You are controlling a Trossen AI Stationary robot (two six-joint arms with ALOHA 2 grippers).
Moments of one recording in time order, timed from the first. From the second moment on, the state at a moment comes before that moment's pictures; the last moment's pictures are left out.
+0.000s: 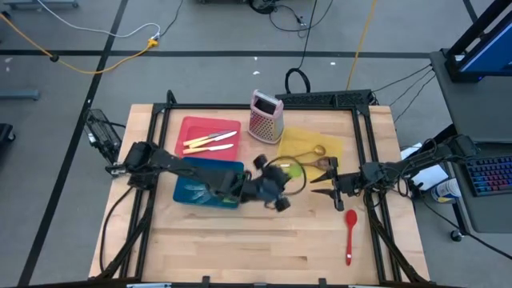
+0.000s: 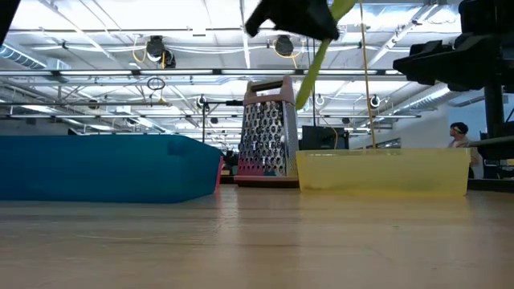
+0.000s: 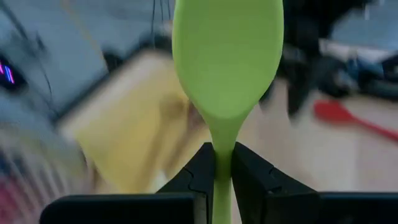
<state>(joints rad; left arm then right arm) -0.25 1.95 1.63 -0.27 -0.64 -0.32 0.26 0.63 0.02 0.59 0.10 -0.39</state>
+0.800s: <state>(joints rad) 0.00 2.16 1.63 0.08 -0.44 0.15 0.26 0.63 0.02 0.58 0.79 -0.38</state>
